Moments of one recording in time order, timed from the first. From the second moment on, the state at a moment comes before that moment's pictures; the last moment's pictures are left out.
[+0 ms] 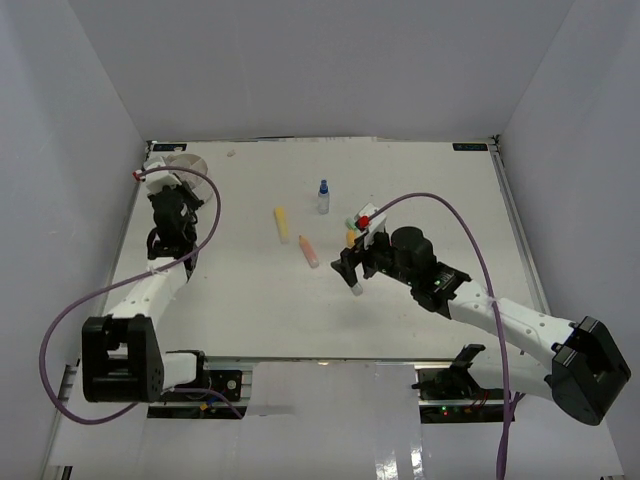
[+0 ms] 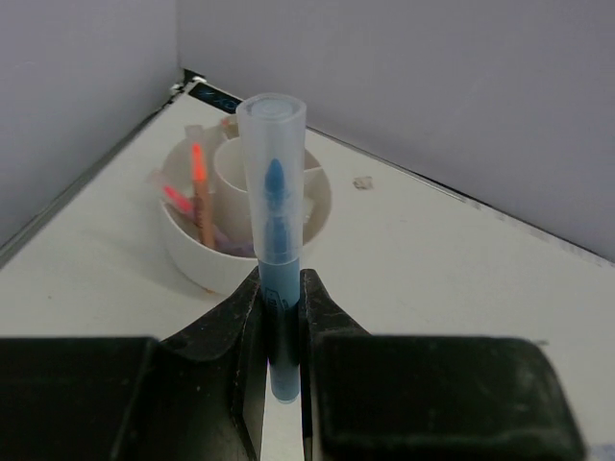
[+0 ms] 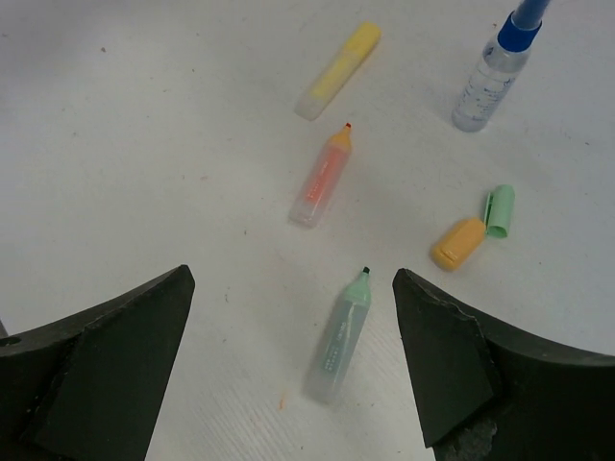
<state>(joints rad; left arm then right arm) -0.03 1.22 0.70 0.47 -0.32 -0.27 0.80 1.11 0.65 0.16 -0.12 0.01</state>
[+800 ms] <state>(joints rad) 0.15 1.78 1.00 0.78 -0.30 -0.28 0.77 1.06 0.58 0.24 -0.12 -0.01</state>
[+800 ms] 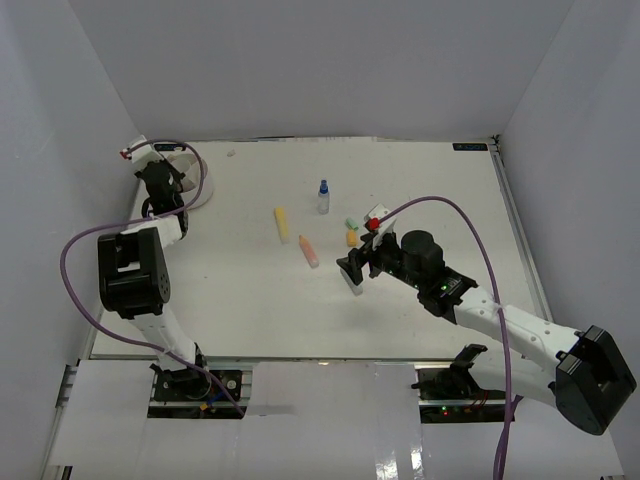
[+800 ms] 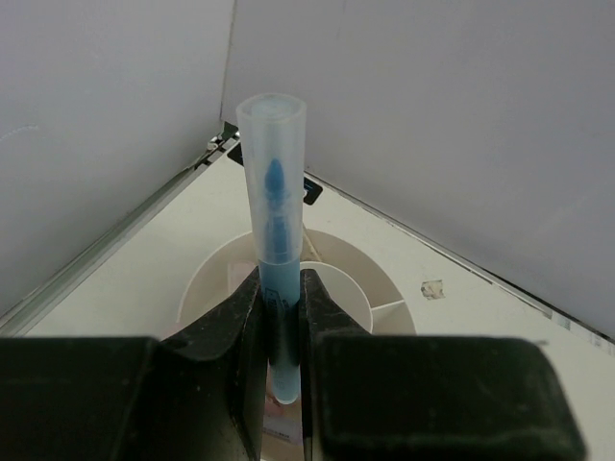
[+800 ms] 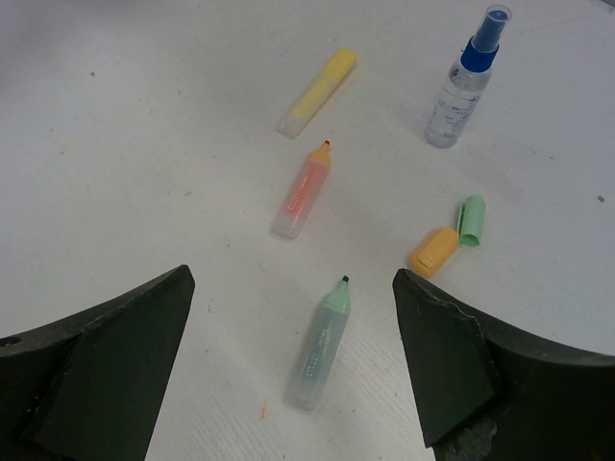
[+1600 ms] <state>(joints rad) 0.16 1.84 1.00 0.79 -0.24 -0.29 0.75 1.05 0.57 0.24 -0.12 -0.01</state>
